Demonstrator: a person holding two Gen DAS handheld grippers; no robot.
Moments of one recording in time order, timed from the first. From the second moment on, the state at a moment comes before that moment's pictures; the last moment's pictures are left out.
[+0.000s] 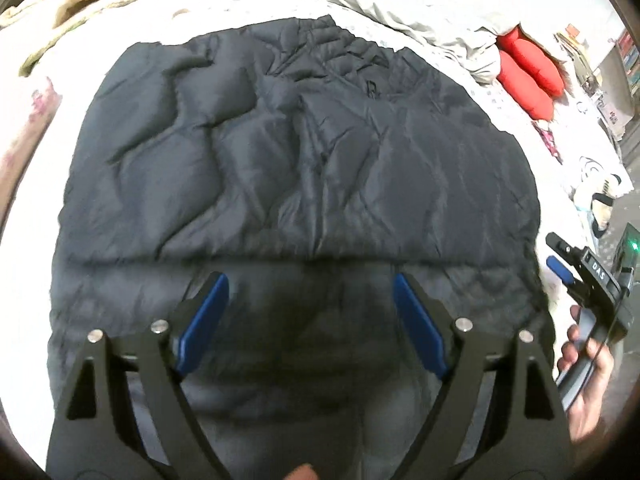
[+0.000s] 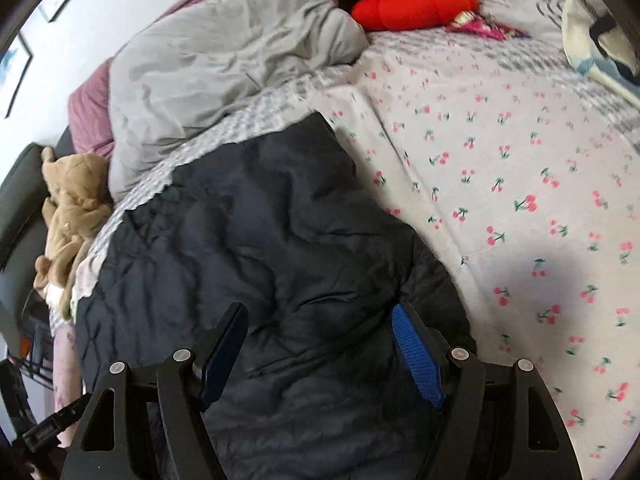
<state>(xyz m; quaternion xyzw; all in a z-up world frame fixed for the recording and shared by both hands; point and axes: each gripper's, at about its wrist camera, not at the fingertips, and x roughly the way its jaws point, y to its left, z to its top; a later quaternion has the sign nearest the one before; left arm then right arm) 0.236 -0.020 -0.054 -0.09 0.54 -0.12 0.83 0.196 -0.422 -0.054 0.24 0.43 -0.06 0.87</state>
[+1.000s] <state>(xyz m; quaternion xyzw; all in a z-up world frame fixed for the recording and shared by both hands) 0.088 0.155 -0.043 -0.13 0.61 -0.13 0.77 0.010 -0.462 -0.023 0.29 0.53 0.04 0.79</state>
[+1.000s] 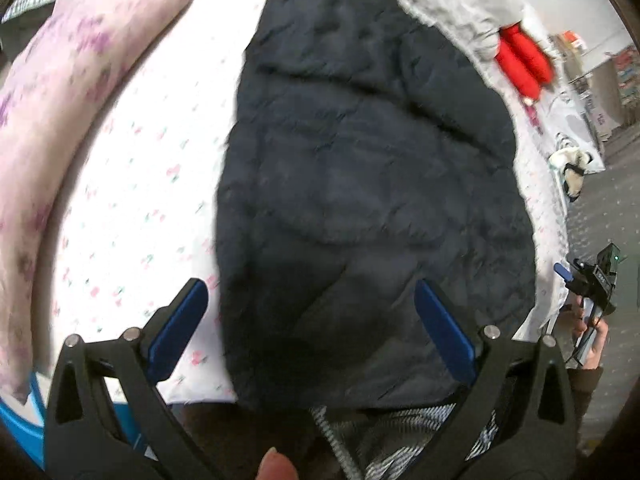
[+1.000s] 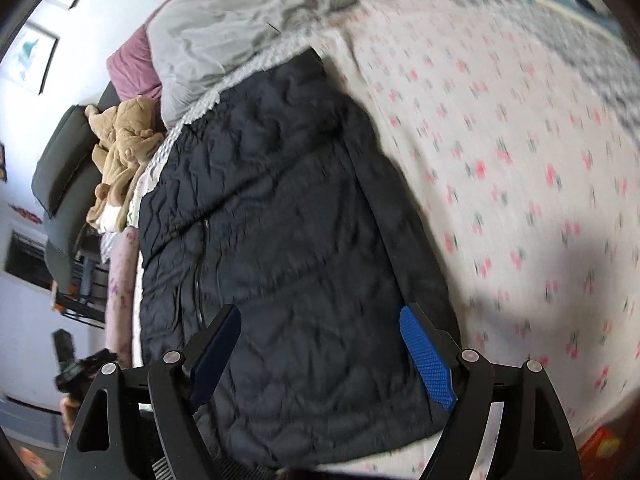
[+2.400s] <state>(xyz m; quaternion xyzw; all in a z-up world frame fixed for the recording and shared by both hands) 0.080 0.136 -0.105 -0.18 0.68 -0.23 0.68 -0.023 -0.461 -0.059 0.34 0.51 0.03 0.79</state>
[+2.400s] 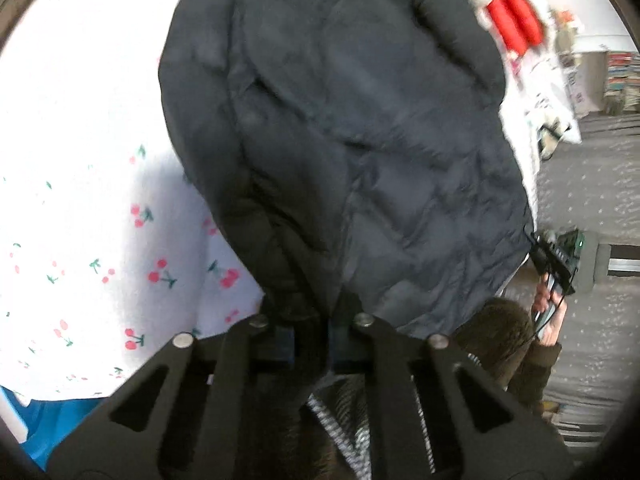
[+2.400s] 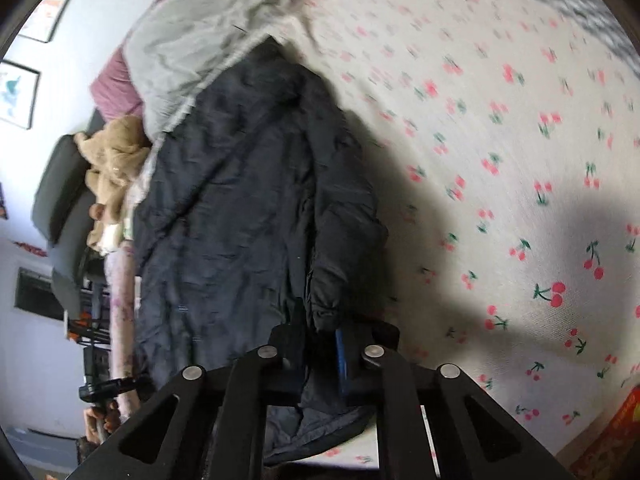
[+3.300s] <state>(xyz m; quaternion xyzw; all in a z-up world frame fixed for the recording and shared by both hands) 0.005 0.179 0.029 -0.24 0.48 -0.28 0.80 -0.078 -0.479 0.085 0.31 0.40 0.06 0.86</state>
